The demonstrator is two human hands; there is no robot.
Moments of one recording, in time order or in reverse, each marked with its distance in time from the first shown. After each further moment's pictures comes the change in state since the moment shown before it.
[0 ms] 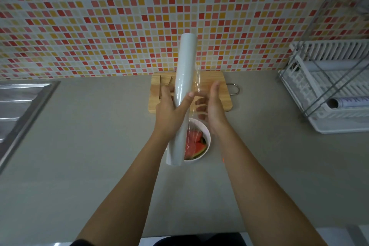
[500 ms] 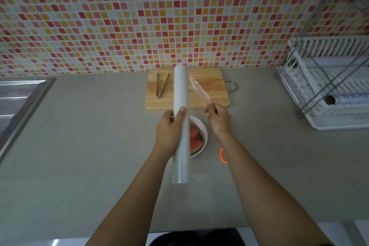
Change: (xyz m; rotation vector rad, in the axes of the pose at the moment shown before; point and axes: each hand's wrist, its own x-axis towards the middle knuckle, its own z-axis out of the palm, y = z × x) left_hand -0.032 -0.031 0.016 -0.070 -0.042 -0.399; right_hand 0.015 0.058 -0.032 -0.383 0.239 -0.116
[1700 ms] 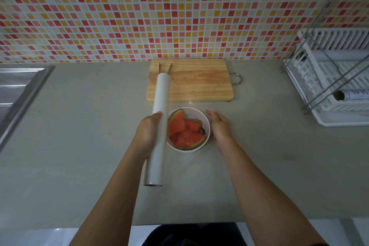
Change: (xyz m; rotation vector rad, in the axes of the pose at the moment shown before) left_hand 0.007 -0.026 -0.053 -0.096 -0.066 -0.339; right_hand -0.006 0.052 0.016 0.170 -0.124 0.293
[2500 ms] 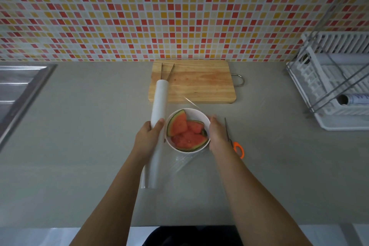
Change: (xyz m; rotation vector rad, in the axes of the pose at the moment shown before) left_hand 0.017 -0.035 -0.006 0.157 0.121 0.138; right_hand -0.005 -0.006 0.024 0.299 0.039 0.325
